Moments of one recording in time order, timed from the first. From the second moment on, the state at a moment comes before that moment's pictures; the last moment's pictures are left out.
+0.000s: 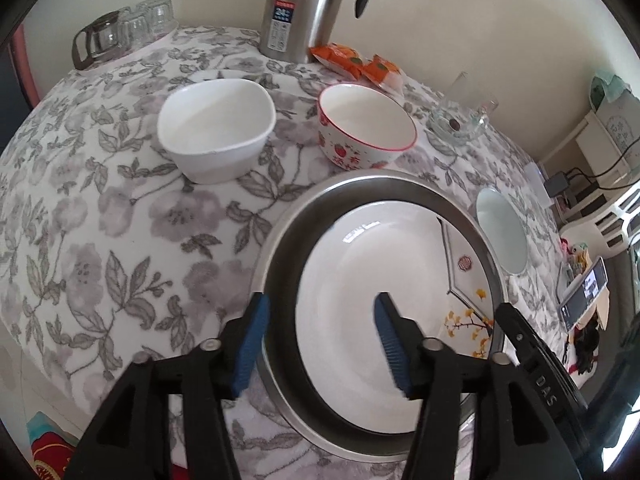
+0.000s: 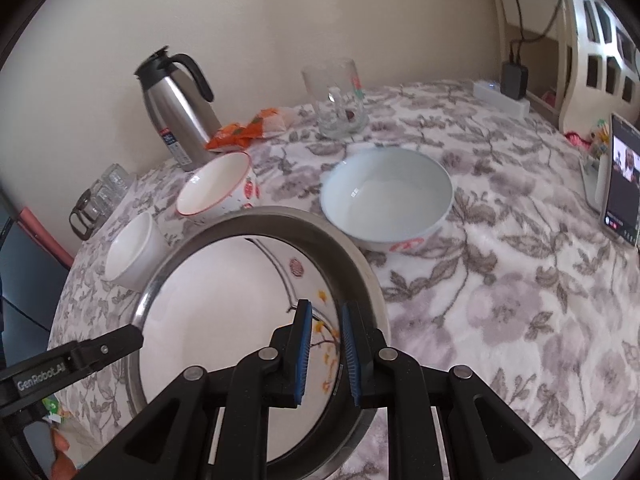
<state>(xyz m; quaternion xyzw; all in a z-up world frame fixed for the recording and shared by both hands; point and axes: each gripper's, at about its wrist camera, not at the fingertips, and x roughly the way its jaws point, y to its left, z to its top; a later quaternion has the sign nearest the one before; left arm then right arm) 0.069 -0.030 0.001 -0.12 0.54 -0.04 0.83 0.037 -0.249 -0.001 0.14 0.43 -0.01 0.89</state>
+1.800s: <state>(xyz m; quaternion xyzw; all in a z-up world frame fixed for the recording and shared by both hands) 0.102 -0.004 0.053 -0.07 0.39 0.05 0.92 0.050 -0.251 0.016 0.09 0.37 -0.07 0.92</state>
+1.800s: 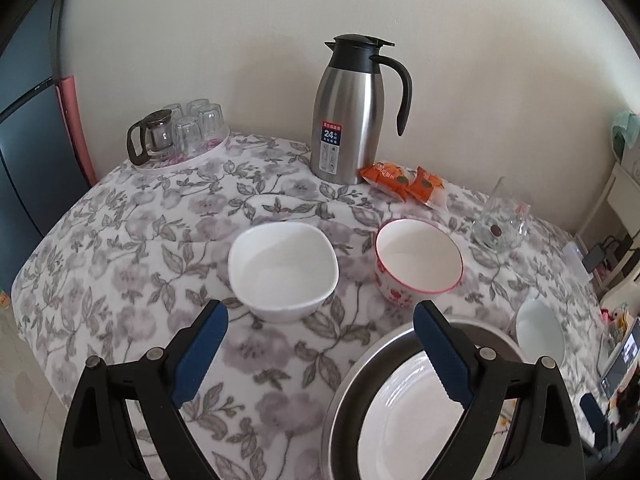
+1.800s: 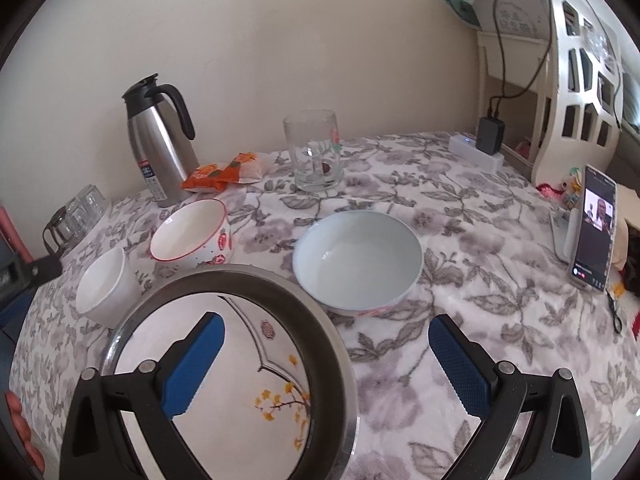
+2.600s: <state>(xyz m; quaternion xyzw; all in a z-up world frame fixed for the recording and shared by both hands) 0.182 -0.001 0.060 -0.15 0.42 -0.02 0.90 0.110 -0.256 0.027 0.08 0.37 -0.06 0.92</state>
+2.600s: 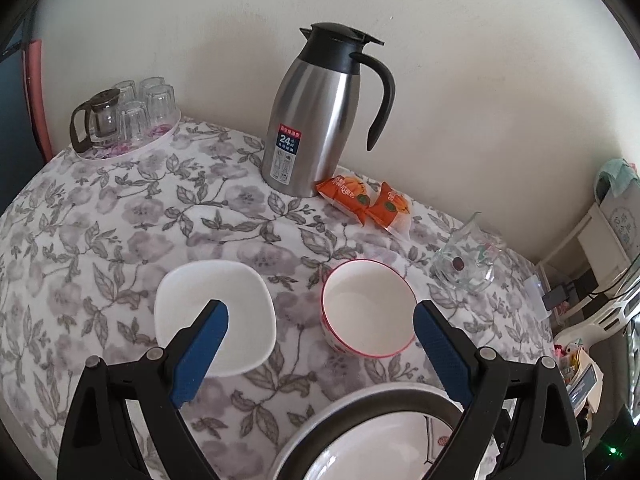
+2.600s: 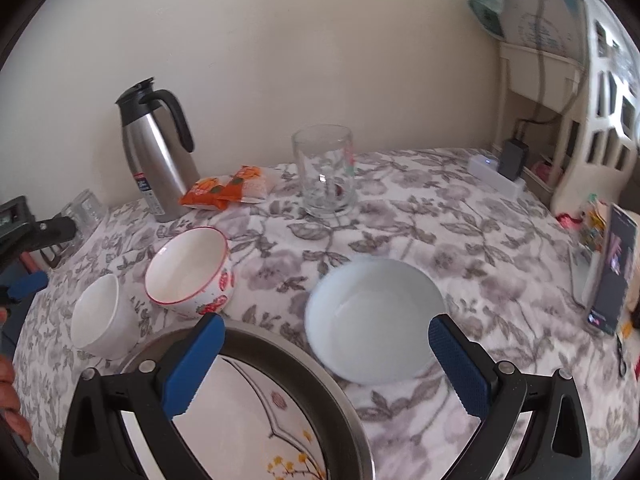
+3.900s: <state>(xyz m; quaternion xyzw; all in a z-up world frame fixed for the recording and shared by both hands) 0.267 -0.012 -0.022 -0.15 0.49 -0.09 0.85 0.263 -0.190 -0.021 0.12 0.51 0.02 0.85</state>
